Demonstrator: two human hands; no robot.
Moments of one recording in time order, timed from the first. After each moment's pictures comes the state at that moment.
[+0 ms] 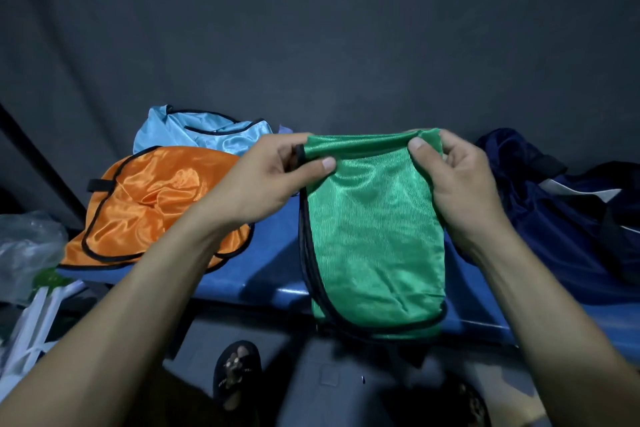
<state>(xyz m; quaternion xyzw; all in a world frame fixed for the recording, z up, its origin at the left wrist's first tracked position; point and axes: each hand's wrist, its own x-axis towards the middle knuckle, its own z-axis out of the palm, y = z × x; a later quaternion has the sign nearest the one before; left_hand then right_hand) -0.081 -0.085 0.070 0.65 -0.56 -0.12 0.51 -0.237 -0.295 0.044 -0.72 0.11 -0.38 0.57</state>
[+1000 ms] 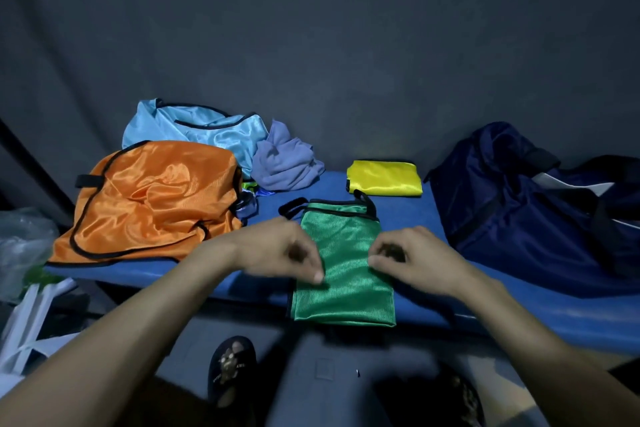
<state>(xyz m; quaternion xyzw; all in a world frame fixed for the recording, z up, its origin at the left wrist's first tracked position) -0.060 -0.091 -0.021 0.72 -0.63 -0.25 0.15 -0.260 -0.303 -0.038 -0.97 0.08 -0.06 0.24</state>
